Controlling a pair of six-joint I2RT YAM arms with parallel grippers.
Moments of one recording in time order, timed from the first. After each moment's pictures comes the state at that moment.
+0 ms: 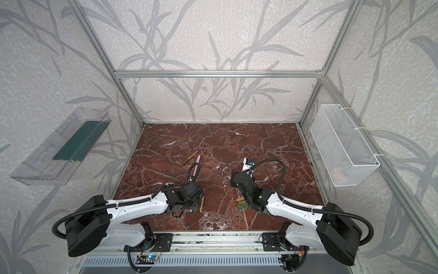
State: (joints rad) left arm -0.93 1.34 0.60 -0.53 -0.24 -0.79; right arm 0.87 1.16 0.52 0.10 0.53 0.79
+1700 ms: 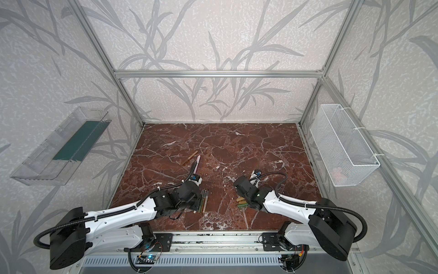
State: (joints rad) left arm -0.97 1.12 0.56 -0.40 -0.13 -0.63; right arm 0.86 1.26 0.52 -0.29 0.40 1.25
